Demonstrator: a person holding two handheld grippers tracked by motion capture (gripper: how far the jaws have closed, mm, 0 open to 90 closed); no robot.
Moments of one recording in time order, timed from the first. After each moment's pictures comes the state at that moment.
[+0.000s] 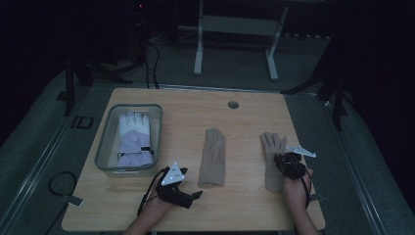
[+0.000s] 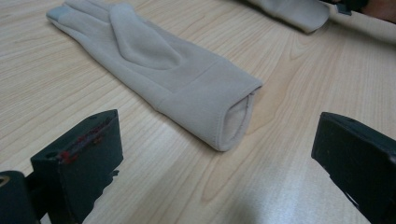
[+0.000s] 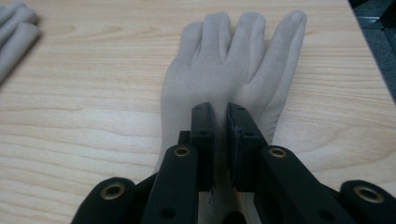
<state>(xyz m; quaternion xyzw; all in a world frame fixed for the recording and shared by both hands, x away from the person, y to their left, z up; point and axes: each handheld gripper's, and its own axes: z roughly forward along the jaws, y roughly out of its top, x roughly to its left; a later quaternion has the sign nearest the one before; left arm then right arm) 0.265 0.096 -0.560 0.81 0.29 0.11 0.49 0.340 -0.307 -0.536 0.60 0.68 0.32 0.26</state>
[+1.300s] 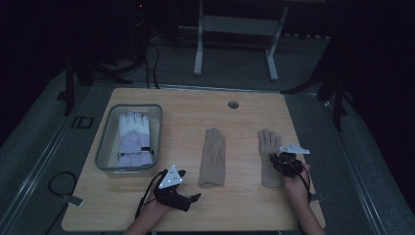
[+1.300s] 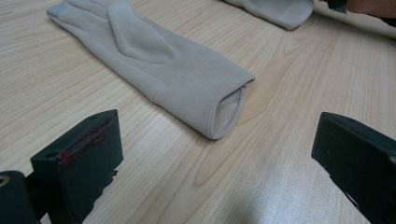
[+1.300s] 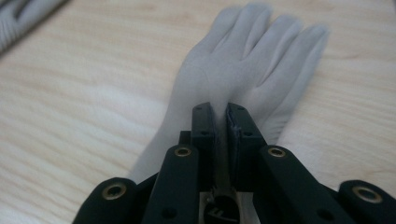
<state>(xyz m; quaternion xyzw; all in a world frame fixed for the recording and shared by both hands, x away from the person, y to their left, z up) 0.258 0.101 -0.560 0.82 0.29 0.11 0.49 0.350 -0.306 -0.542 0.52 0.76 0.32 0.25</state>
